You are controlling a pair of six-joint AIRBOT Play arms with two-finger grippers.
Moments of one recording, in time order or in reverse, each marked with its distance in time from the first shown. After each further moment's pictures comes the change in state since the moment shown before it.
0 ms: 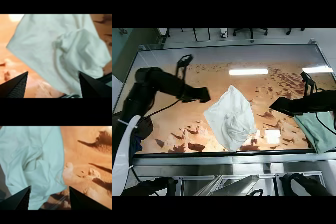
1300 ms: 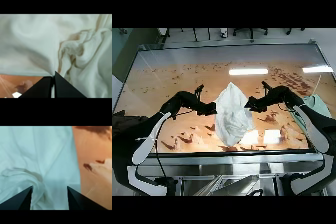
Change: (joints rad) left arm 0.022 -0.359 -0.169 -0.443 -0.317 0.246; right arm 0.187 -0.659 0.270 0.232 0.192 -0.130
